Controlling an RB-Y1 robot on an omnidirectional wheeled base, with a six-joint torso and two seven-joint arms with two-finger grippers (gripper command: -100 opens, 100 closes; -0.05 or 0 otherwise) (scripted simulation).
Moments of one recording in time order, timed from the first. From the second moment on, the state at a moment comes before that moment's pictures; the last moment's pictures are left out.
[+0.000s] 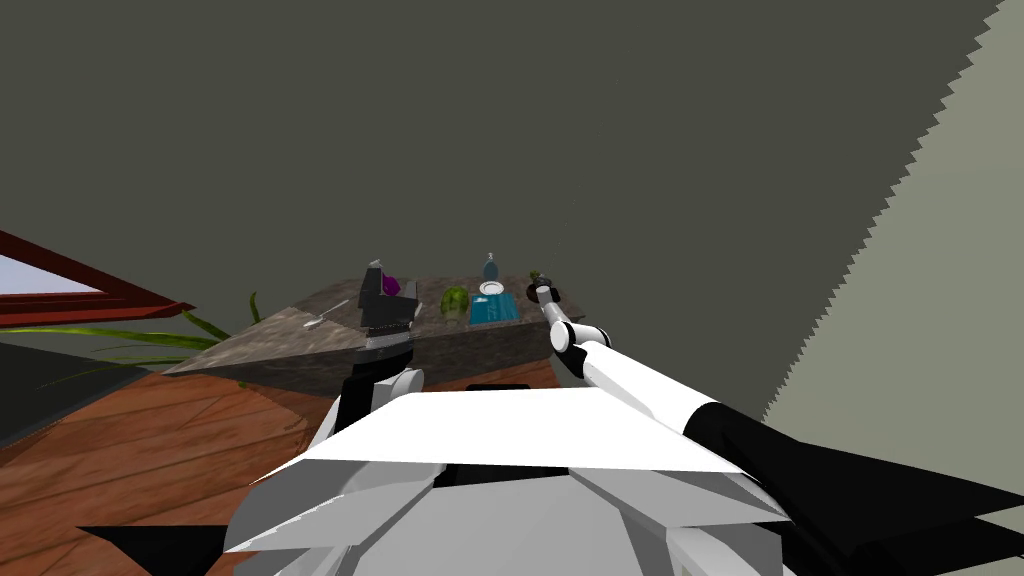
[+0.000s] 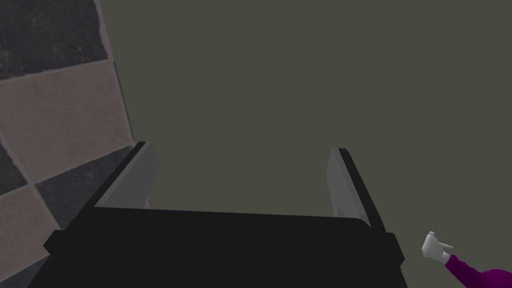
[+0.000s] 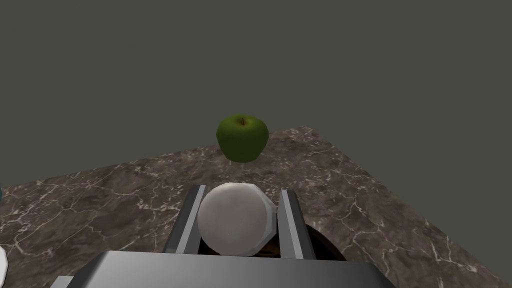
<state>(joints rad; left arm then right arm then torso) 0.55 0.00 0.03 -2.33 0.03 -0.46 0.07 -0.93 -0.06 -0.43 -0.50 -0.99 -0.22 -0.53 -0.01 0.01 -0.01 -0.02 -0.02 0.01</state>
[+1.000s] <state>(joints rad) 0.55 0.00 0.03 -2.33 0.03 -0.46 0.07 -0.97 -0.07 -0.50 -0.50 -1.01 -0.17 -0.46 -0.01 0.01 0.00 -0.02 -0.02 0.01</state>
